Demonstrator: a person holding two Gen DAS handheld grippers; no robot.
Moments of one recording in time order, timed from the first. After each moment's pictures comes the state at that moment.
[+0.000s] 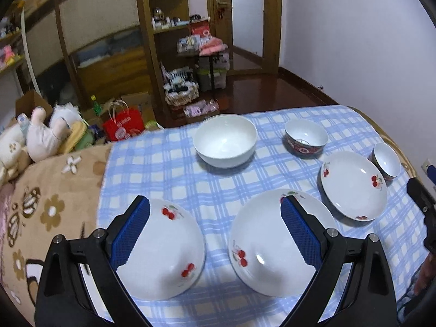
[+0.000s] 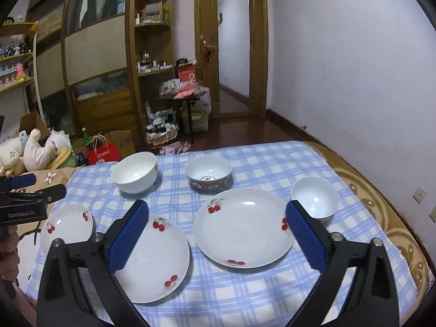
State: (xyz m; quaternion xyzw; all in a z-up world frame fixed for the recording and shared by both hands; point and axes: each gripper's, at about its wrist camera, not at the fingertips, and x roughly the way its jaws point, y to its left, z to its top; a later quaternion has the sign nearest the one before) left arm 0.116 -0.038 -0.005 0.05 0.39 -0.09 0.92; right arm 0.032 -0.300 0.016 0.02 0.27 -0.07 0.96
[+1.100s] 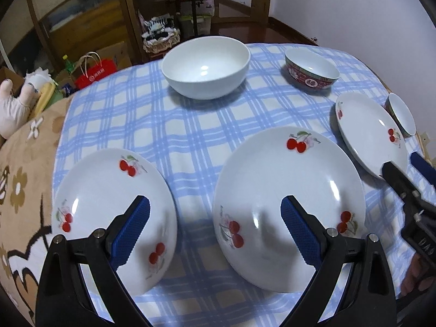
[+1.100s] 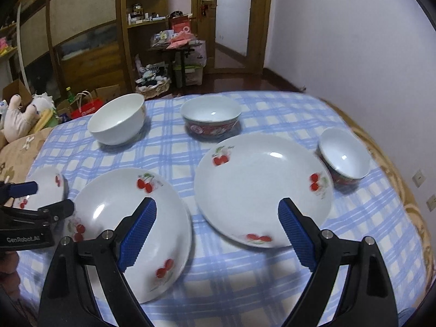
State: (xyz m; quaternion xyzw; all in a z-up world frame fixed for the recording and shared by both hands) left arm 0.151 -0.052 -0.102 0.07 0.51 -0.12 0.85; right arm 0.086 -0.284 -0.071 0.03 0.39 -0.08 0.92
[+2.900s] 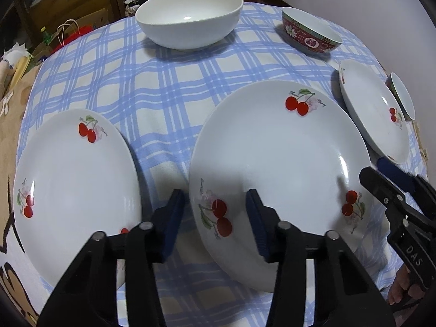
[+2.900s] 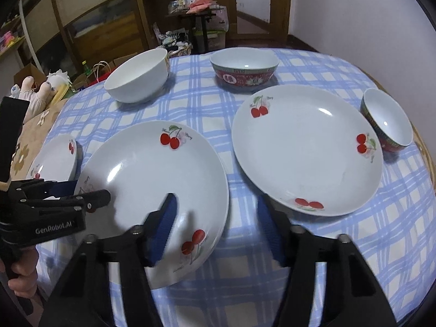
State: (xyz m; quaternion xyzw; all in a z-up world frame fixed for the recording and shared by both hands) left arm 0.159 -0.055 -0.148 0.04 0.58 -0.15 0.80; right arm 0.098 -0.270 -0.113 0.06 0.48 -0.01 0.88
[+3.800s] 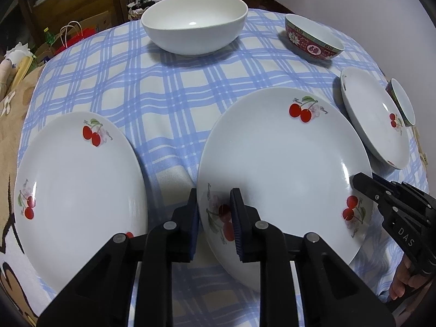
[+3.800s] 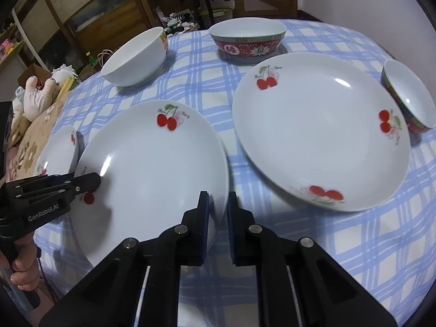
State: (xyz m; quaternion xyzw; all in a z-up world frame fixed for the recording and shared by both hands) left arm 0.160 -0.051 -0.146 0.04 0.57 -0.15 0.81; right arm 0.106 -0.281 -0.134 0.09 0.52 0.01 0.85
